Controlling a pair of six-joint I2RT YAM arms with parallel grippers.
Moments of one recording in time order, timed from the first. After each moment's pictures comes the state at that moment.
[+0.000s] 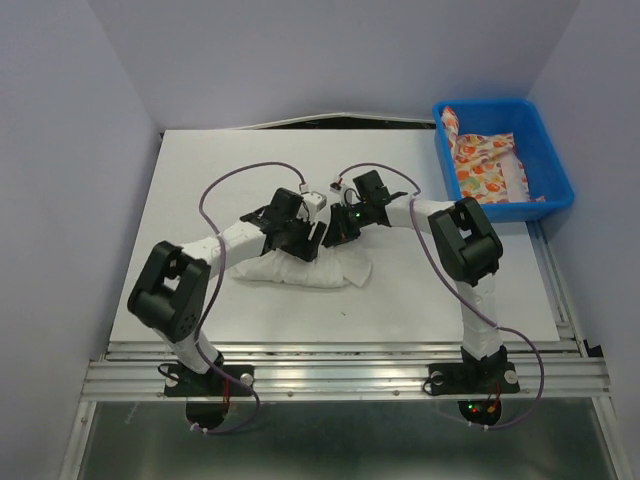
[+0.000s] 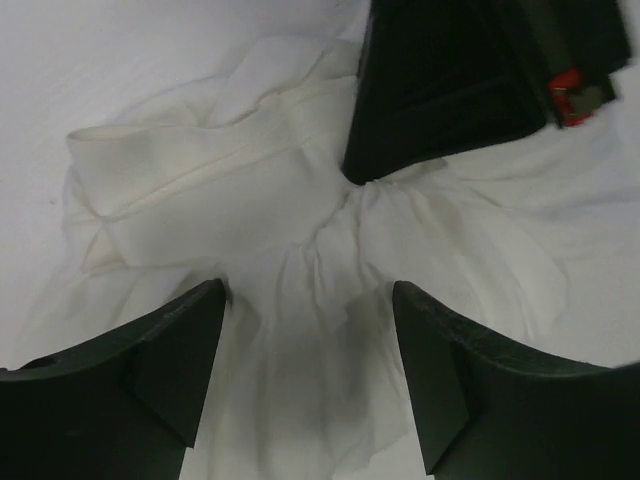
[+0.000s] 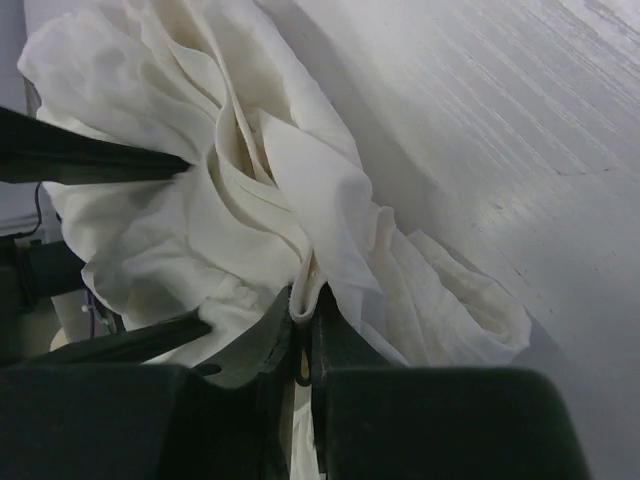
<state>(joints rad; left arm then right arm) -0.54 1.56 0.98 -0.28 0.15 -0.02 0.50 2.16 1.42 -0.18 -0.76 0.32</state>
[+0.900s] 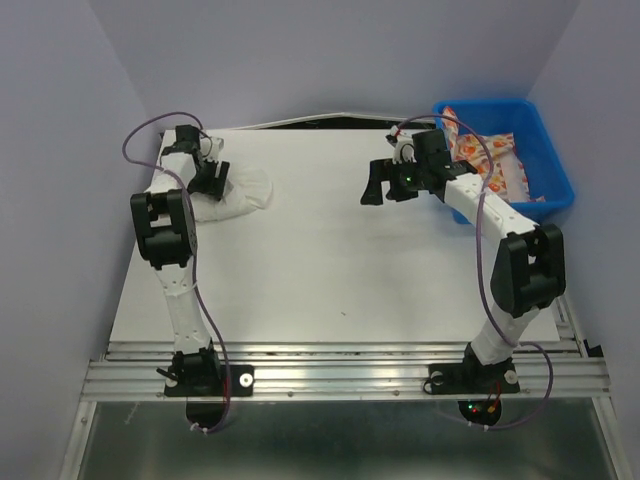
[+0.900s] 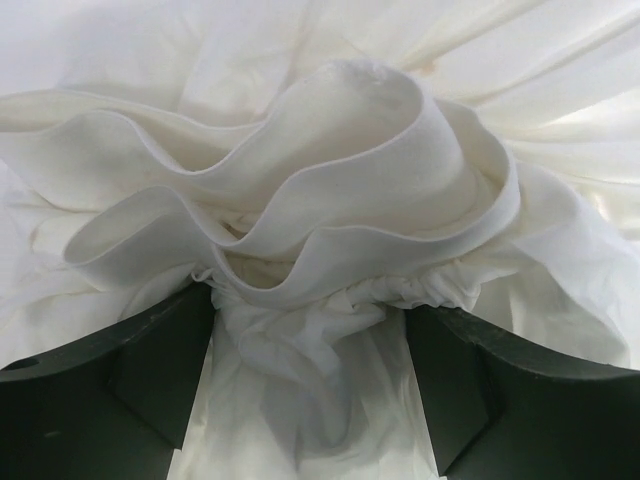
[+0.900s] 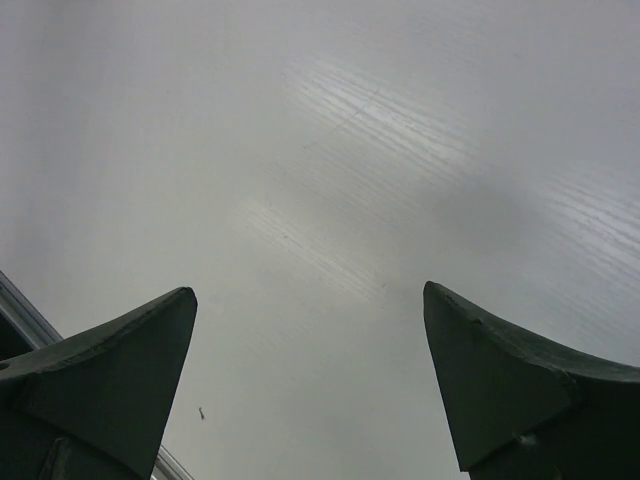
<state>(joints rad) 0.07 2.22 1.80 -0.66 0.06 0.28 0.28 1.78 1.47 -0.48 -0.49 0.14</state>
